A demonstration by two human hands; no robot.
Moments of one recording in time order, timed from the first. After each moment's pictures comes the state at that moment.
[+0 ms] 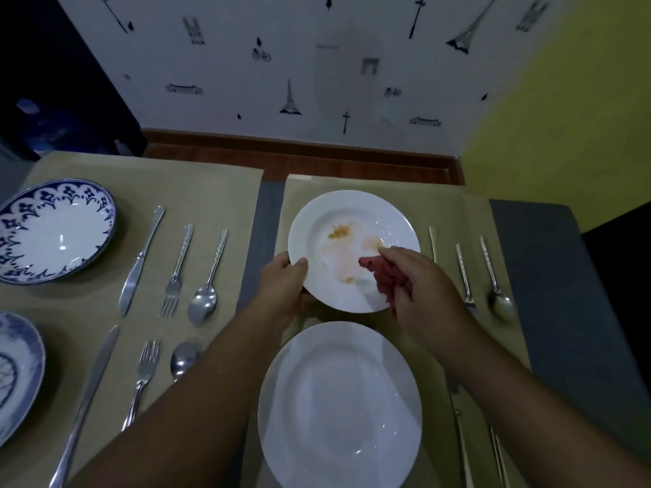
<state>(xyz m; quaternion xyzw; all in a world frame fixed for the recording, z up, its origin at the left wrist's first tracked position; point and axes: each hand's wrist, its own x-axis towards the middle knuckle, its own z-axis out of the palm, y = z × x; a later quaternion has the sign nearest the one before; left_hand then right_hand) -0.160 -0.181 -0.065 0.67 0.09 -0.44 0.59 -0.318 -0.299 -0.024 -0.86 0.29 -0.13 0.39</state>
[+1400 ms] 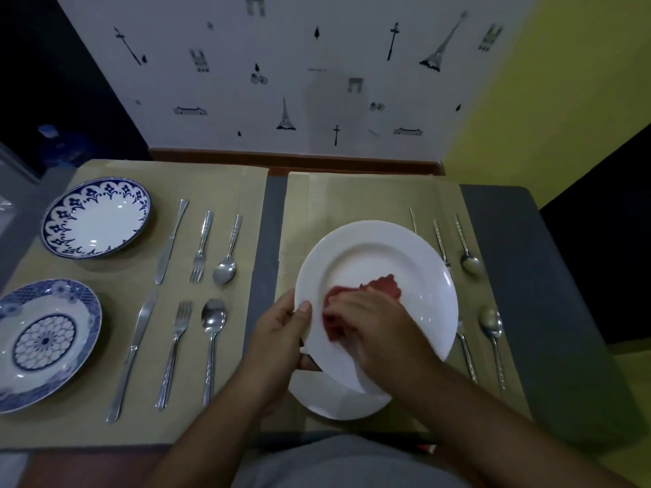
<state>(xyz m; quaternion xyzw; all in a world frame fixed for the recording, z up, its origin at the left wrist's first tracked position) -0.275 -0.045 -0.013 0.64 -0.06 -0.45 0.62 -0.387 -0.173 -0.002 -0.95 0.15 -0.05 0.28</state>
